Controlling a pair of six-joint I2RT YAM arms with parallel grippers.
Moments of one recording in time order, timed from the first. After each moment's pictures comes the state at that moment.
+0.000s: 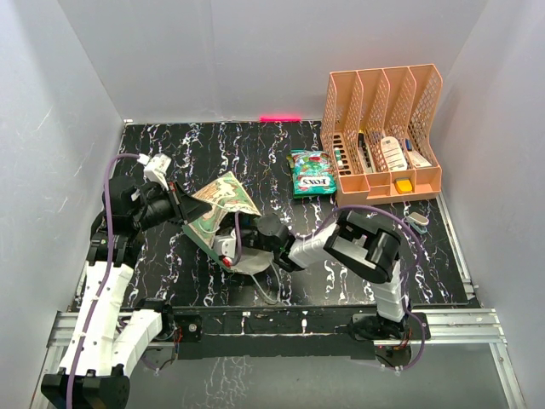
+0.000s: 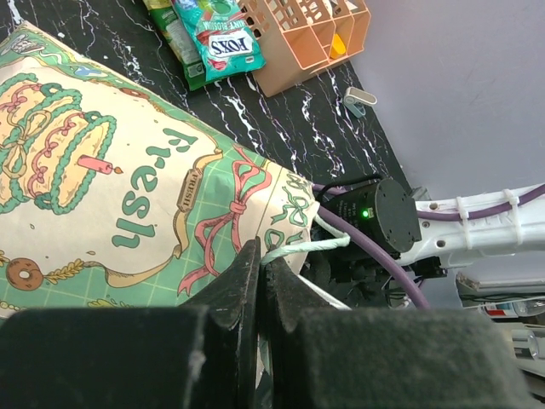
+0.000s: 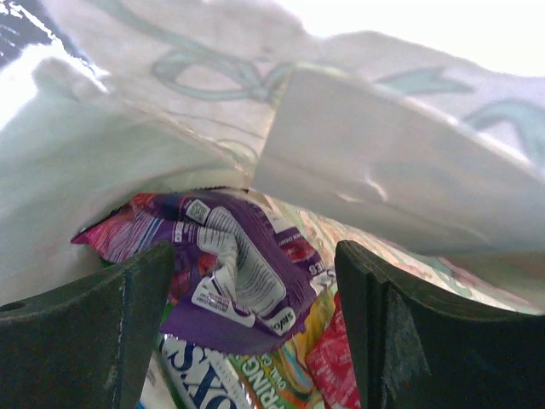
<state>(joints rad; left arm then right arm) -0.07 0.79 0.89 -0.51 0.75 -0.41 1.03 1.97 0.90 1.13 -0.30 -0.93</state>
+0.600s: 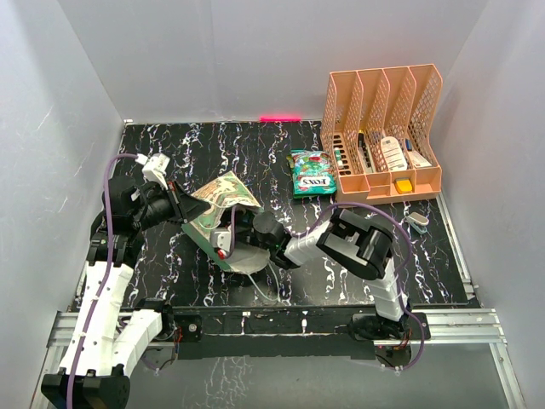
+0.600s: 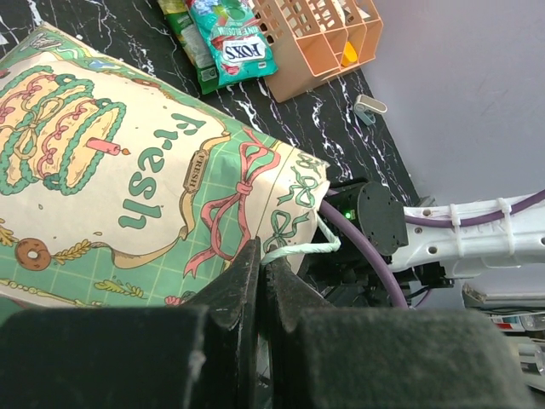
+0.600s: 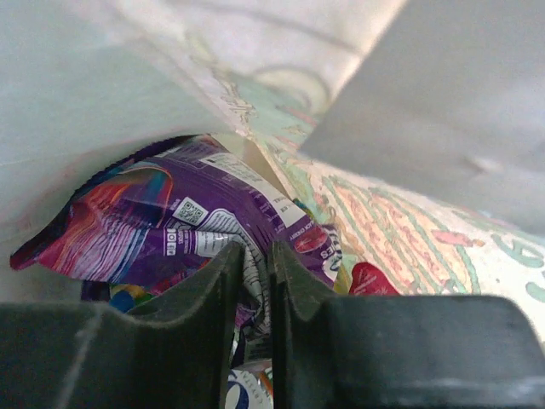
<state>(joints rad) -0.07 0.79 0.89 -0.51 0.73 -0.42 1.01 2.05 0.98 1.11 -0.24 -0.90</state>
